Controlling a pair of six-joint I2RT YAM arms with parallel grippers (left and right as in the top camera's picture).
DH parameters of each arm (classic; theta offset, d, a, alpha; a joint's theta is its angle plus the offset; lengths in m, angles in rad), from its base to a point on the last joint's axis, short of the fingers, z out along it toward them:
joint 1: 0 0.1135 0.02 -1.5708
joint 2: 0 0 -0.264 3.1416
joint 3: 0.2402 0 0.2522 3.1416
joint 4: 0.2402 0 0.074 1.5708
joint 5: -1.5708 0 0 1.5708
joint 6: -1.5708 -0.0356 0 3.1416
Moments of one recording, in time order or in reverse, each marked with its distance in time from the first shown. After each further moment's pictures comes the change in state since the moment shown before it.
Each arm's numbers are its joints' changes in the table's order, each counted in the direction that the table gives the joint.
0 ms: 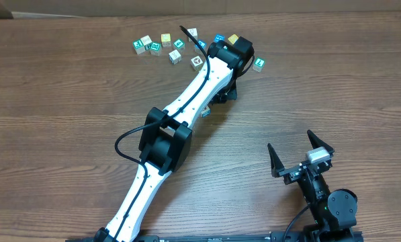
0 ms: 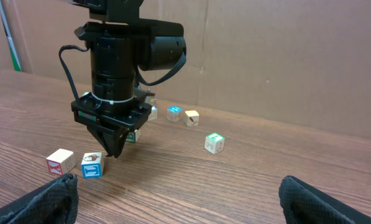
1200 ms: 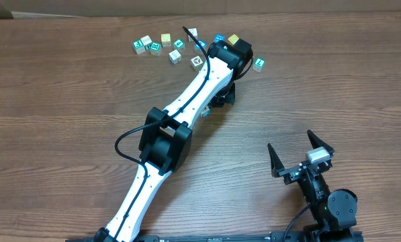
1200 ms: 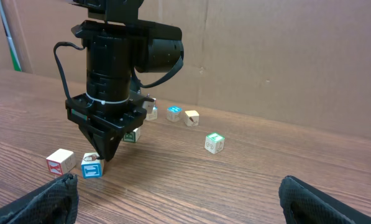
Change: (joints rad) left arm 0.000 0.000 -0.001 0.058 -0.011 -0.107; right arm 0.000 0.000 0.000 0.000 0.000 0.000
